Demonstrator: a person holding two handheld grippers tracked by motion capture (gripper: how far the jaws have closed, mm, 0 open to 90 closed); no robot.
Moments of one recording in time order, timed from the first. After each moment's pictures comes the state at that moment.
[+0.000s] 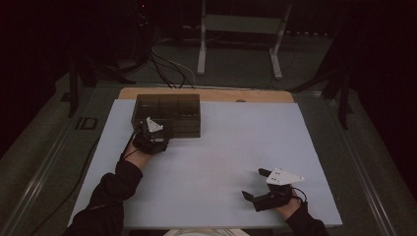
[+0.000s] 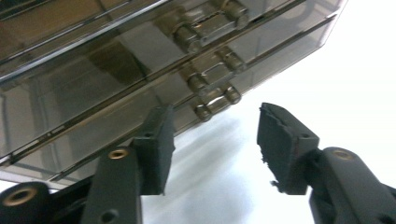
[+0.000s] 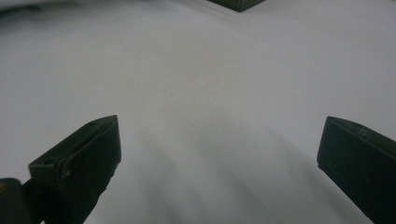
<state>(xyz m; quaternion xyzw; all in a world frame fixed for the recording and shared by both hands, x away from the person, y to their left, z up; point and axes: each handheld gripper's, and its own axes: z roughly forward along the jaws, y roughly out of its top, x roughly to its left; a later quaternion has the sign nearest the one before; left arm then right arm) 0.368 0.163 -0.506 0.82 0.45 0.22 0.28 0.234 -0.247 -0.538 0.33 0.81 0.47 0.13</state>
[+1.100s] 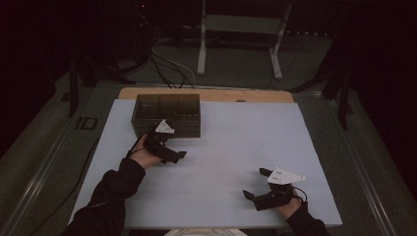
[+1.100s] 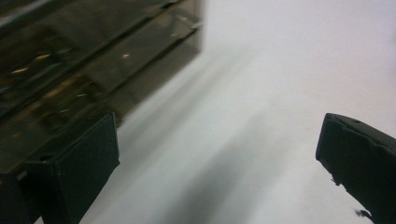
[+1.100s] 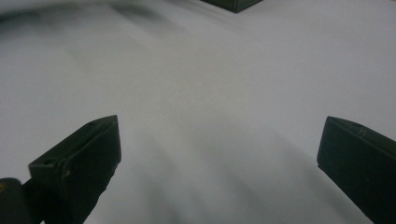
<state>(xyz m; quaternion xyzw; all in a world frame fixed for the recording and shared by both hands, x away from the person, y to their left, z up) 0.364 0.138 -0.496 0.87 0.35 0.08 0.34 0.236 -0.250 -0.539 0.33 0.81 0.47 0.13</state>
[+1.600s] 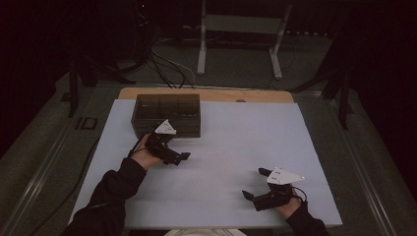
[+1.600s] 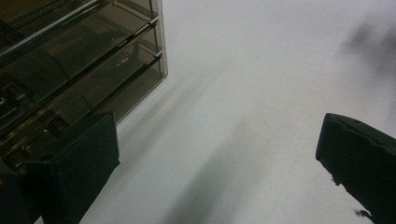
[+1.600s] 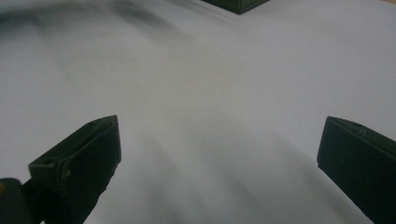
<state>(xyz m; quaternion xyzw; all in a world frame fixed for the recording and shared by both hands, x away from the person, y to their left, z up) 0.356 0.134 -0.484 0.87 0.31 0.07 0.37 0.236 -0.248 -0.538 0.32 0.81 0.47 0.13</state>
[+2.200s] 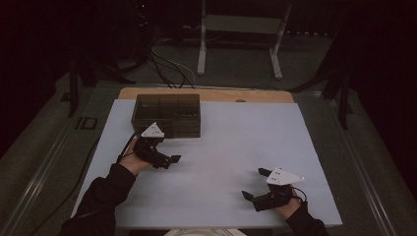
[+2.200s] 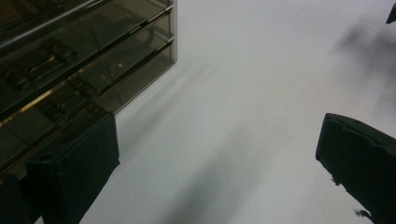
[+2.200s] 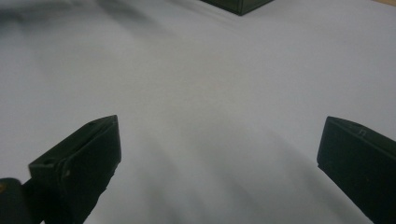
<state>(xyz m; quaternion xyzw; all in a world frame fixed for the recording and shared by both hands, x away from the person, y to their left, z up) 0.340 0.163 -0.479 0.86 0.33 0.08 0.39 0.234 -0.247 -0.537 0.32 0.81 0.47 0.13</state>
